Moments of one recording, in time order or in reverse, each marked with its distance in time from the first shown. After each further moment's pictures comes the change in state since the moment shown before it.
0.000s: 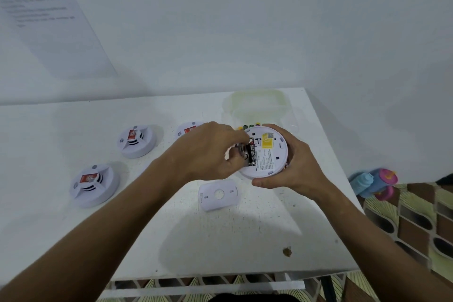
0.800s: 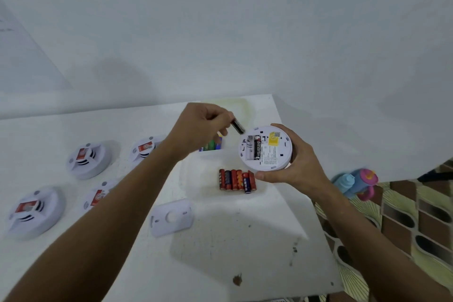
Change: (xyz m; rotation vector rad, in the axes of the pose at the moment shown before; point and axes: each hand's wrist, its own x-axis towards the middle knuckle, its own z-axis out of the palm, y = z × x) left_hand 0.118 0.006 0.042 -0.744 0.202 -0.436; right_hand -0.001 0.030 -0.105 -0.040 0.140 0.072
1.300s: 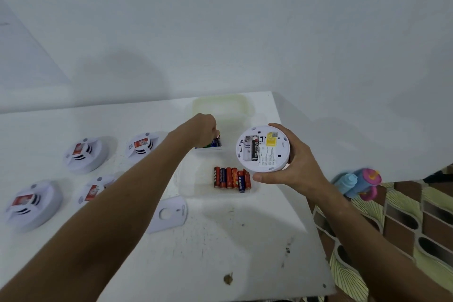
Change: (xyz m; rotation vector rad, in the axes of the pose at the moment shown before) left_hand 0.060 -0.065 0.020 0.875 -0.329 -0.197; right_hand 0.000 0.012 -0.011 -0.008 -0.050 0.003
